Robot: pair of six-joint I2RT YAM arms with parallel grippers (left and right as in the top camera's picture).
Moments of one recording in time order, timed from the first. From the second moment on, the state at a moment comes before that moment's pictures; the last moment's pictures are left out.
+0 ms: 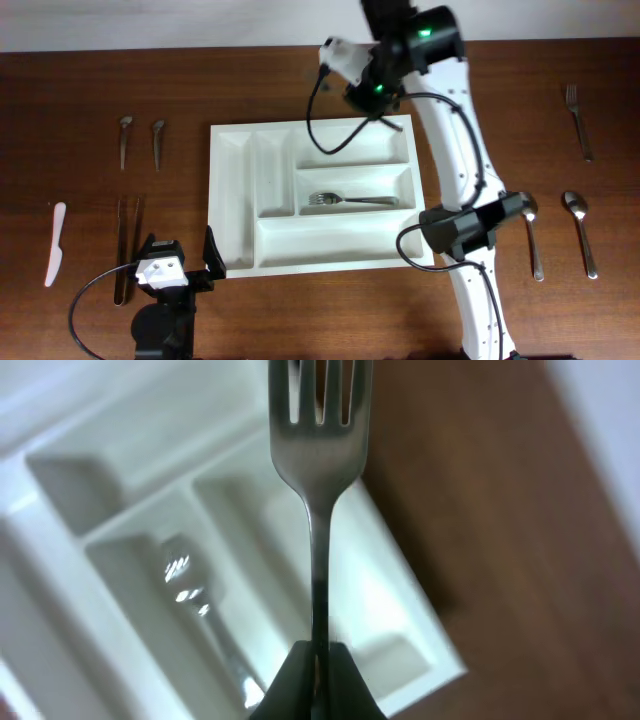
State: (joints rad) left arm -0.02 0.04 0.05 -0.16 -0.10 -0.08; right arm 0.37 2.45 2.89 -1.69 -0.20 -0.70
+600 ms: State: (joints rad) left arm -0.02 0.04 0.05 -0.16 -0.10 -0.08; right arm 0.42 2.45 2.49 -1.69 -0.19 -0.80
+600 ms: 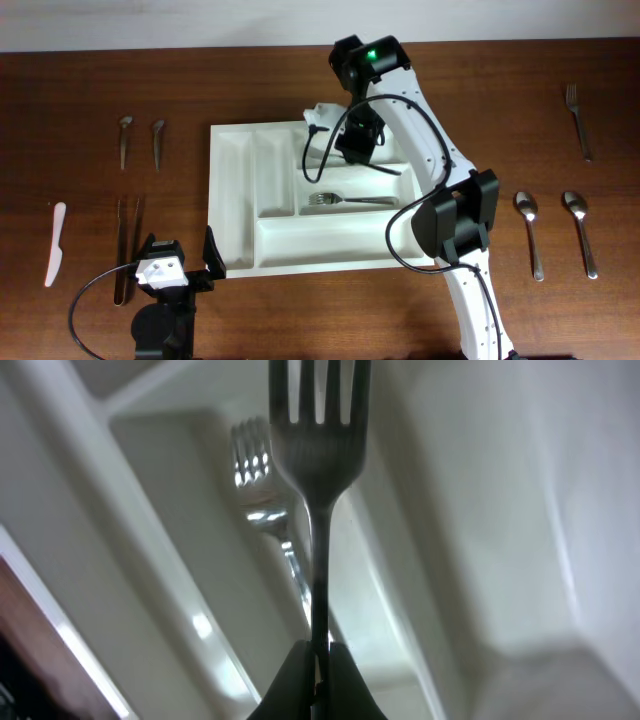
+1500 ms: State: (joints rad) left arm -0.02 0.04 0.05 -0.16 -0.10 -0.08; right arm 0.41 2.45 2.28 -1.69 -0.26 -1.07
